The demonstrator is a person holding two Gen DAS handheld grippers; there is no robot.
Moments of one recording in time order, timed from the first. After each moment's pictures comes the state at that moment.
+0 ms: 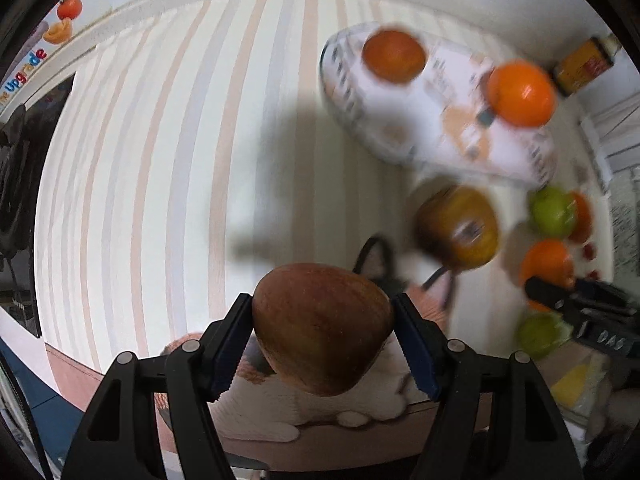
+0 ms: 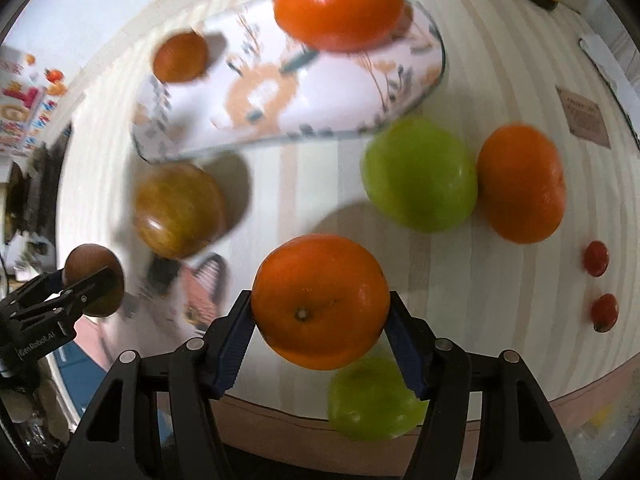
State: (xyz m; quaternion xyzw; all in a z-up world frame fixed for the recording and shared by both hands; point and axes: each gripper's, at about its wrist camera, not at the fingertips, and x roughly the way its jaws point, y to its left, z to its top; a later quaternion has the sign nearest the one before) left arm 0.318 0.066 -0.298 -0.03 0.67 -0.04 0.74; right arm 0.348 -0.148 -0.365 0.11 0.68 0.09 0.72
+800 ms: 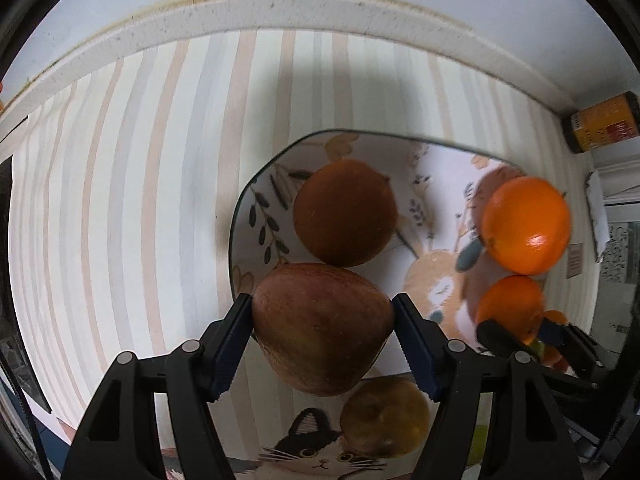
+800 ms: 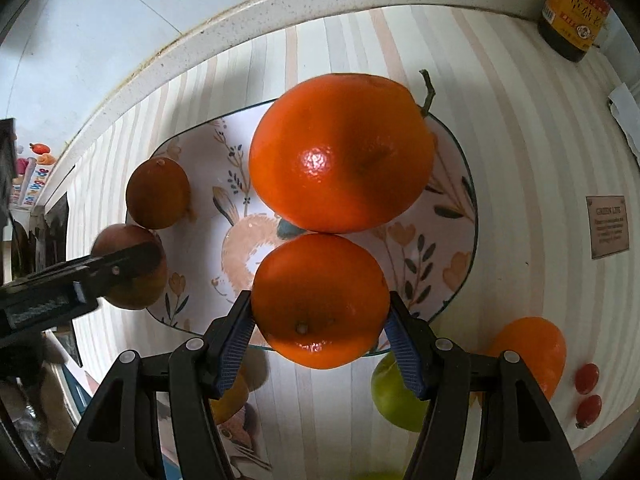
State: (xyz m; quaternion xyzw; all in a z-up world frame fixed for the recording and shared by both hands) left arm 0.473 0.017 -0.332 -0.04 0.71 -0.05 0.70; right arm 0.454 -0.151 -0.378 0.14 0.67 0.06 0.73
